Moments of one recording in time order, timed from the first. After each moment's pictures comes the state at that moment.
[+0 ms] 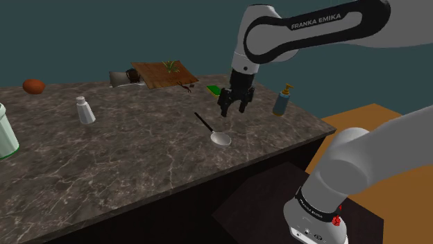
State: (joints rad) arm -0.02 -0.57 0.11 -2.54 0.16 1.97 0.17
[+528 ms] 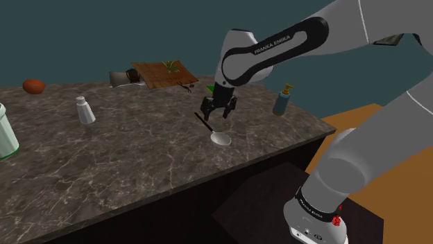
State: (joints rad) arm -0.06 -0.32 0.16 -2.52 0.14 2.31 0.29
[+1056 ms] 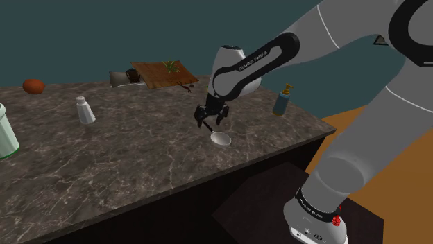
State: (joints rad) arm -0.08 -0.14 0.18 -2.51 0.11 2.51 0.35
